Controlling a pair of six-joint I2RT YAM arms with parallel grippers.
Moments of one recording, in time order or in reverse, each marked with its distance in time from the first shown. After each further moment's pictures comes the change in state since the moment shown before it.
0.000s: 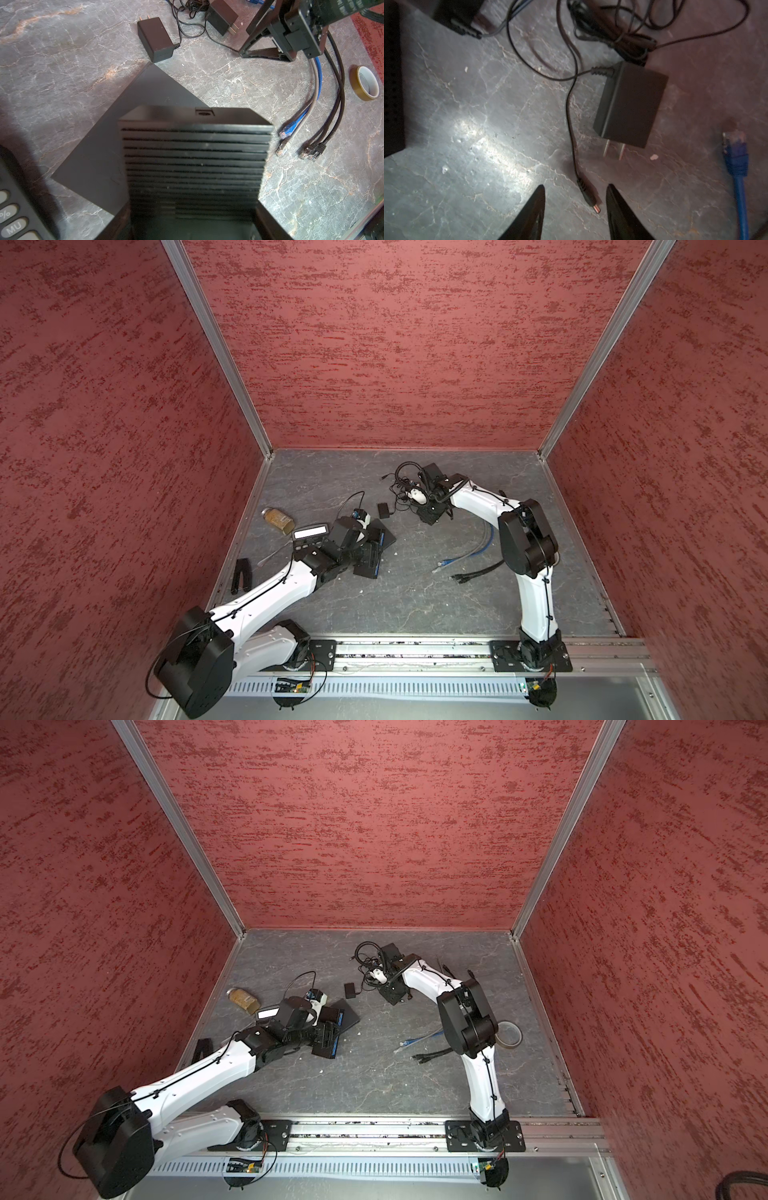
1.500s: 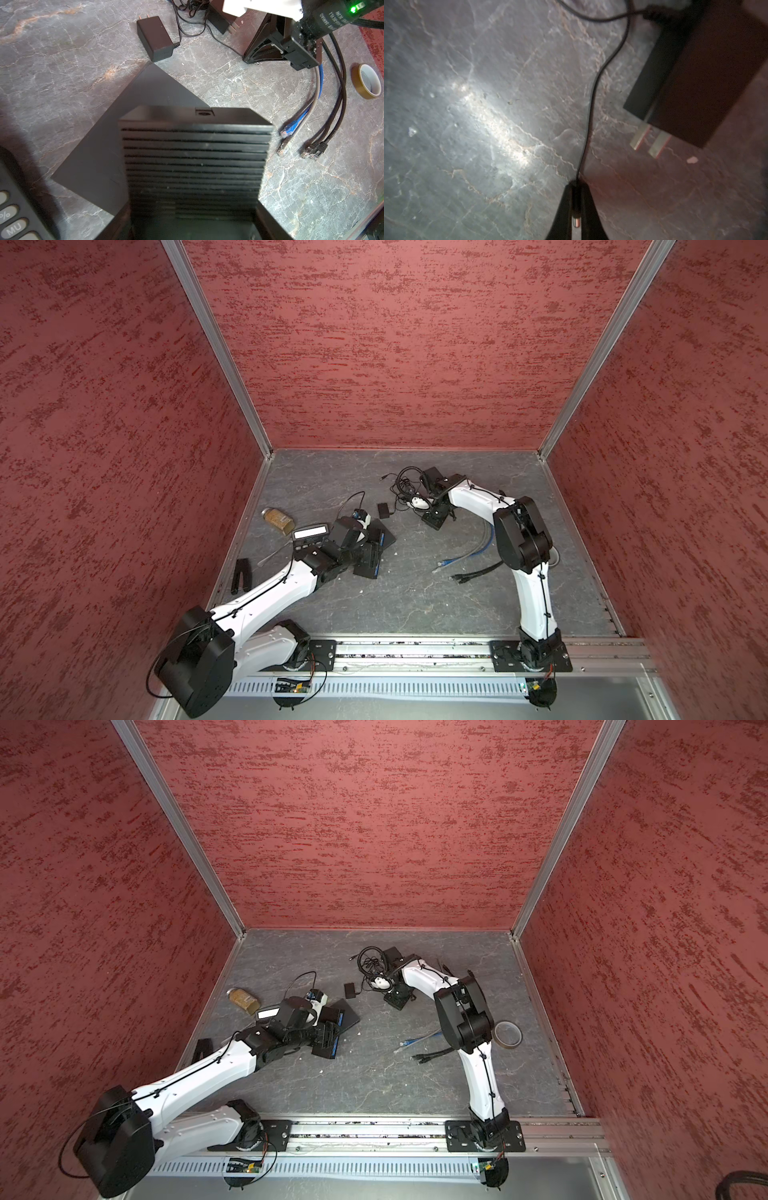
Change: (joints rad) left arm 0.000 0.005 0.000 0.000 0.000 0.006; right arm -0.023 0.061 0.028 -0.104 -0.037 -0.132
